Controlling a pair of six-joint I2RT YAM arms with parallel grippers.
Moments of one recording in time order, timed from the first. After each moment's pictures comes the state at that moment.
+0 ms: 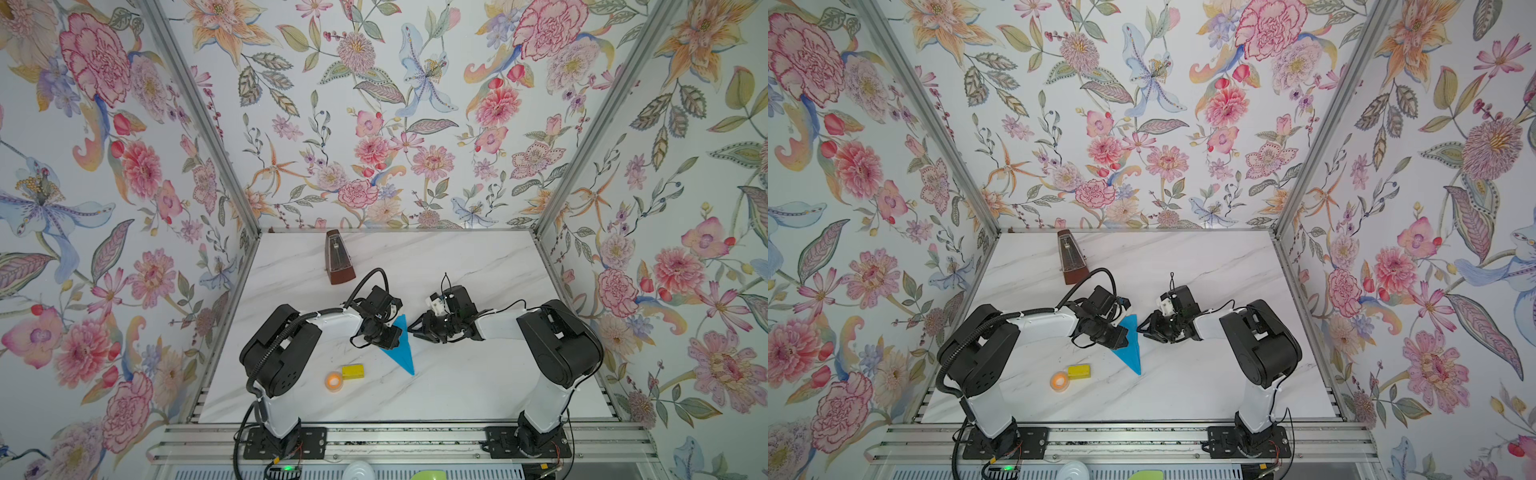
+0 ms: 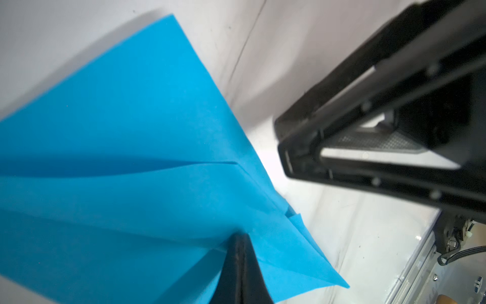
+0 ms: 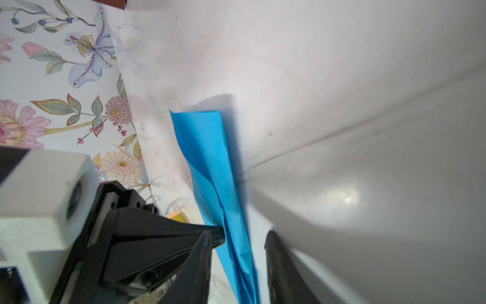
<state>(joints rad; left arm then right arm) -0.68 1.81 0.99 -0.34 0.39 -0.24 0.50 1.82 0.80 0.13 -0.68 0.85</state>
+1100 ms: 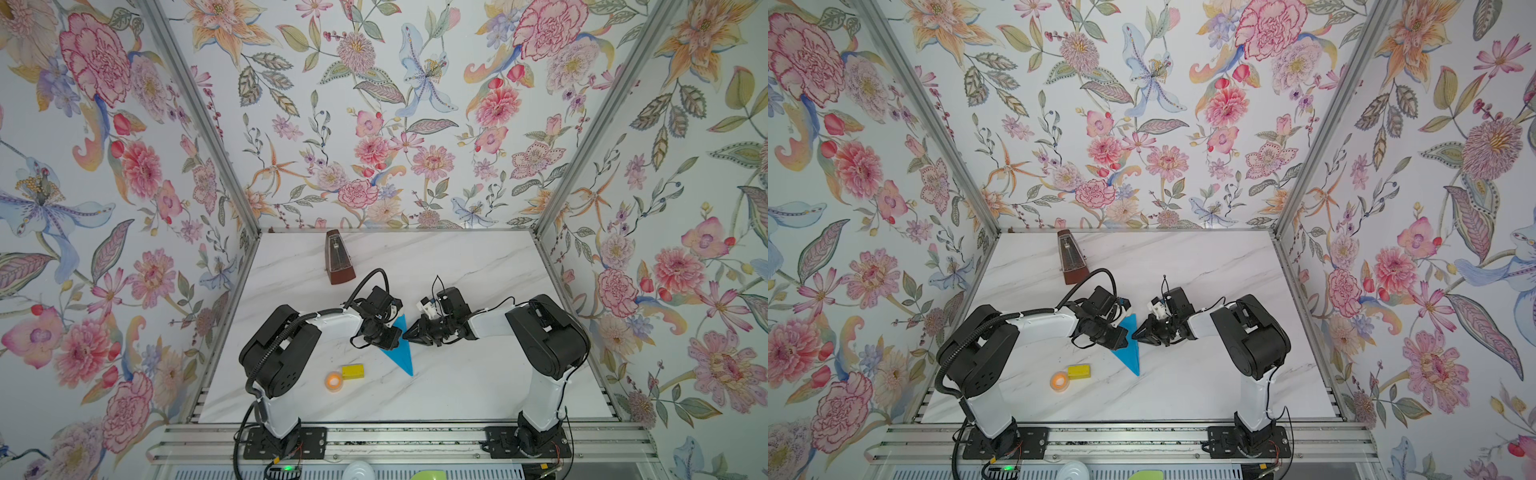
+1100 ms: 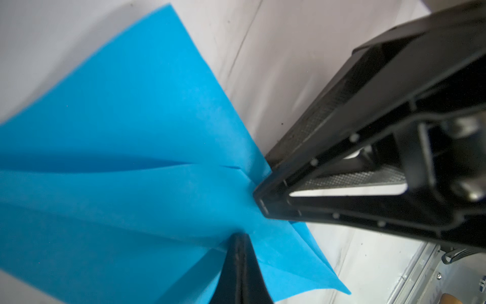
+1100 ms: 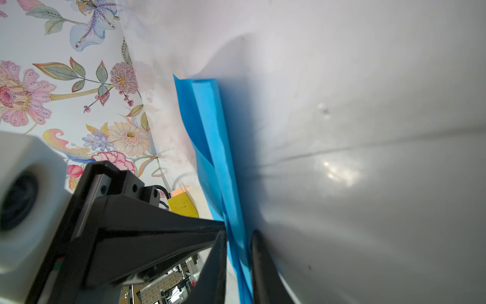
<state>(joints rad) -0.69 1.80 0.99 -0.35 0.38 -0.23 0.54 1.90 0.82 0.15 -0.81 0.82</state>
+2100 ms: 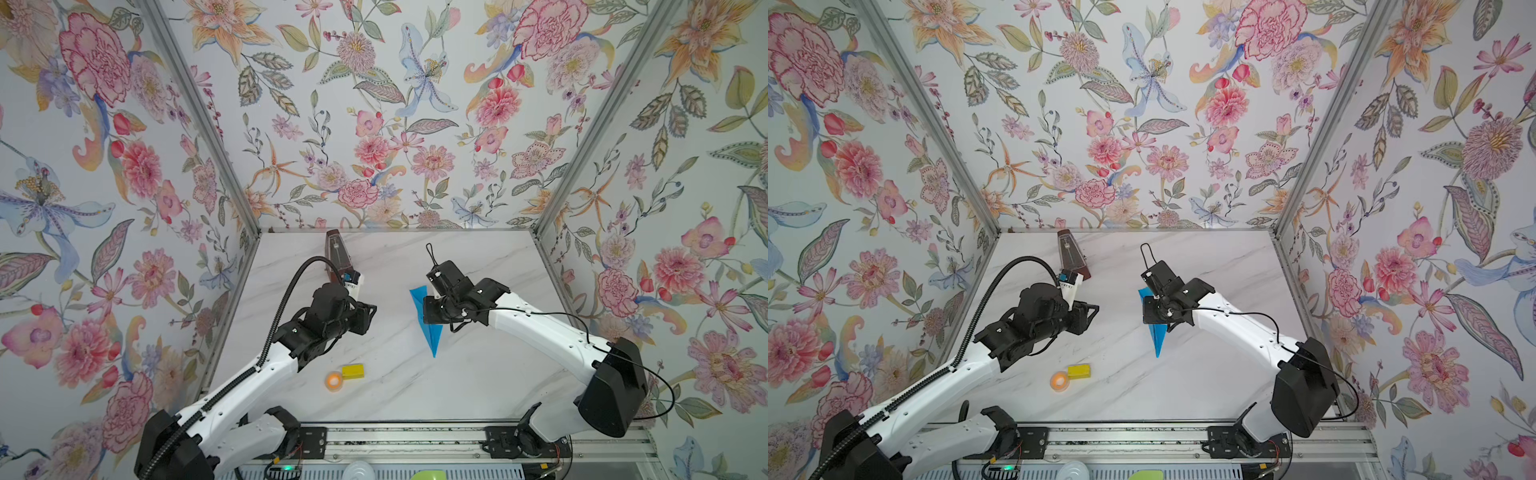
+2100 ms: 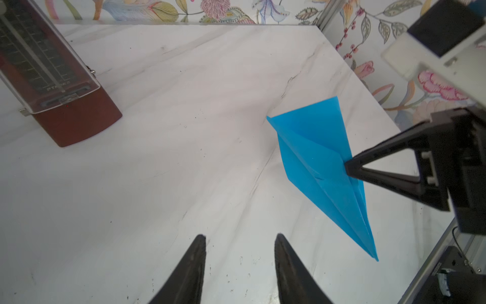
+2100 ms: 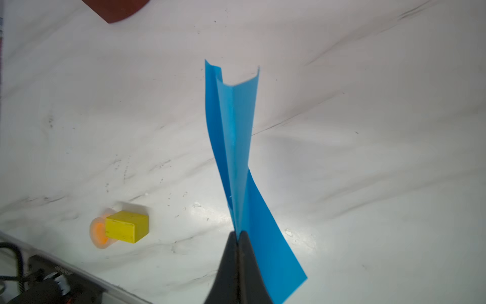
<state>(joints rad) -0.60 1.05 0.77 -0.30 0.05 -0.32 0.80 1.53 1.29 -0.85 0.10 0.62</state>
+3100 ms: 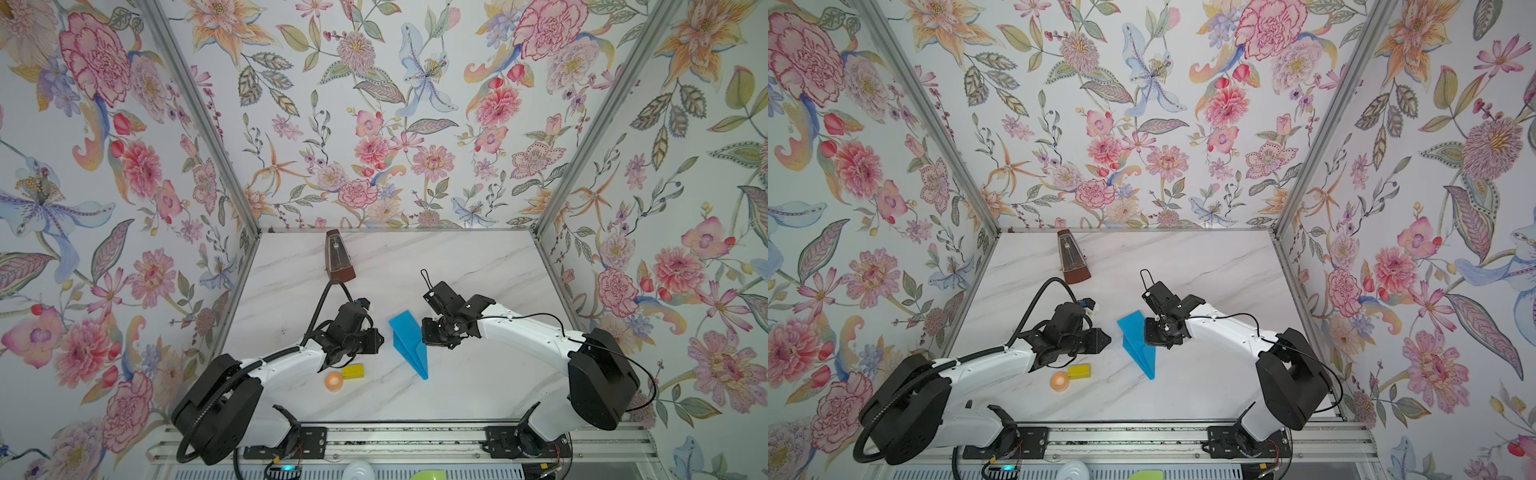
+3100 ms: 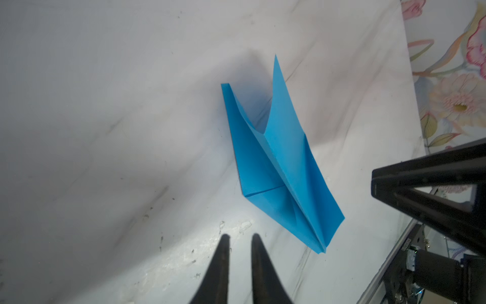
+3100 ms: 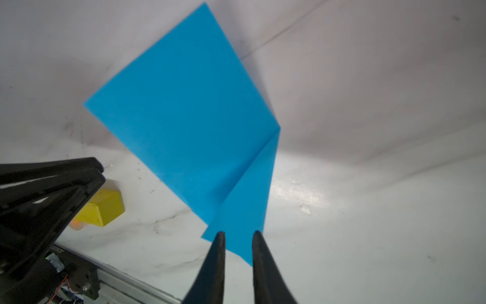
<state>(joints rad) -0.67 1.40 0.61 -0.06 0.23 -0.60 0.74 1.54 1.01 -0.69 -0.14 0.70</state>
